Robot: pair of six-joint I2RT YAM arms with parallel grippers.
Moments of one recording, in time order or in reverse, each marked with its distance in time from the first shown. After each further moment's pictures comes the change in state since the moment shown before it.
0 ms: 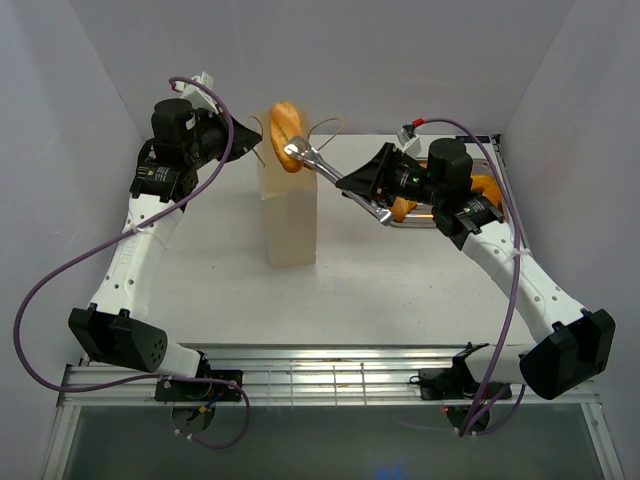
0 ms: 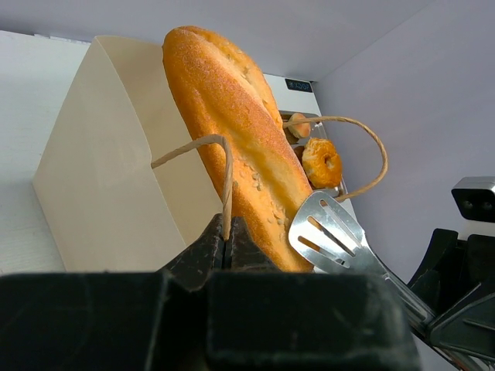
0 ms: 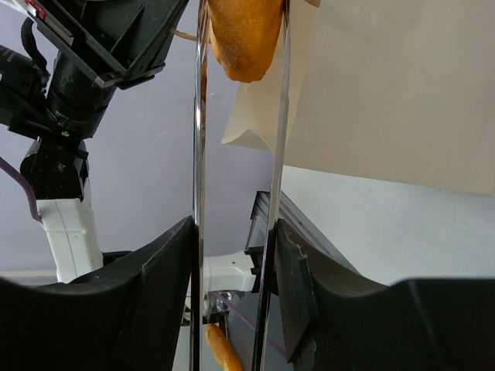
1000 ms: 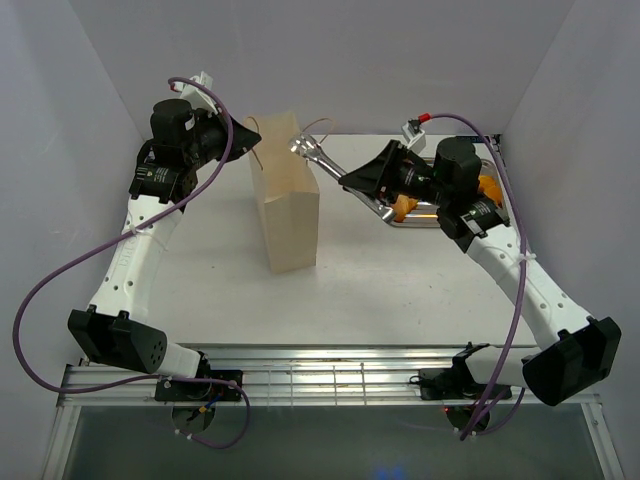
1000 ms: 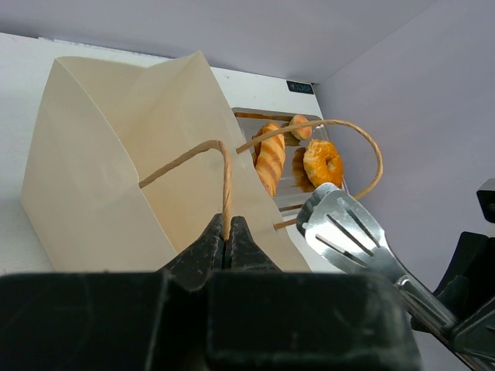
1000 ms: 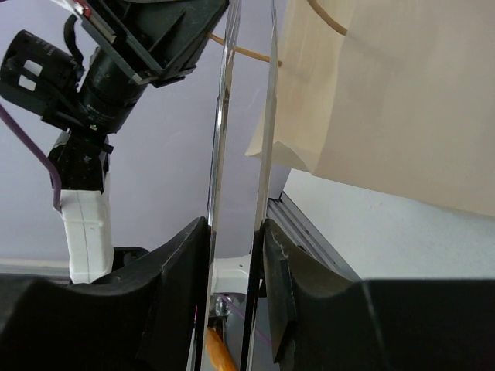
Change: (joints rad) left arm 0.000 -0.007 -0.003 0.000 -0.007 0.003; right arm -0.002 -0.033 -0.014 0.039 -0.002 0.006
